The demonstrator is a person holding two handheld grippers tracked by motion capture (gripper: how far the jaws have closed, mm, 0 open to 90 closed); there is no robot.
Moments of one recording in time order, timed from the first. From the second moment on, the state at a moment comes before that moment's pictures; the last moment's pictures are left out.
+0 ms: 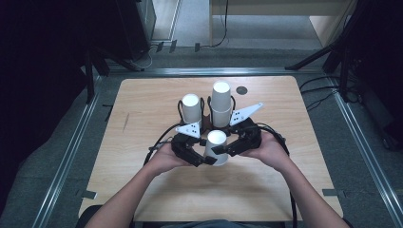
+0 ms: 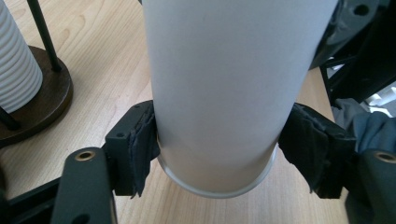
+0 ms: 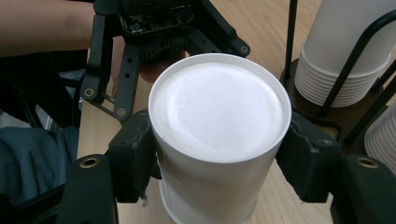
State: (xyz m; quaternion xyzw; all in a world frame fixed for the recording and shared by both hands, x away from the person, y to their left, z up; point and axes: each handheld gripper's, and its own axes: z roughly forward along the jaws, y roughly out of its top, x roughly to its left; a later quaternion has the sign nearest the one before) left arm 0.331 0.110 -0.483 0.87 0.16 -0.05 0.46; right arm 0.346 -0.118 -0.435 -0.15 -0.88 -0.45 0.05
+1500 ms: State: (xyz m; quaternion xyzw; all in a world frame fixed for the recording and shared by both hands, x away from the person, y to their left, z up) left arm 0.339 0.121 -0.465 0.91 0.16 -0.04 0.39; right arm 0.344 -0.135 -0.447 -0.16 -0.88 -0.44 0.03
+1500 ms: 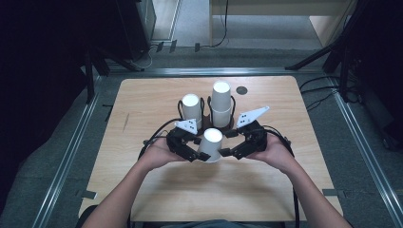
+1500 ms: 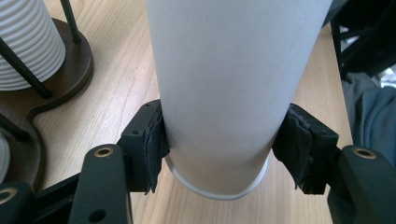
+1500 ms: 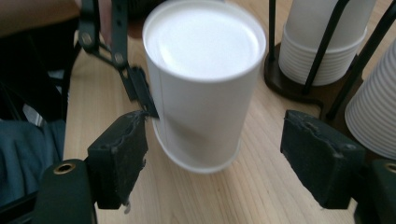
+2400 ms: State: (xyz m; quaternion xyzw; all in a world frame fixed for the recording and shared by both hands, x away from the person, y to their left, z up) left arm 0.362 0.107 -0.449 0.95 0.13 -0.05 0.28; right arm 0.352 -0.133 -0.459 -0.15 -0.89 -0.44 0.02
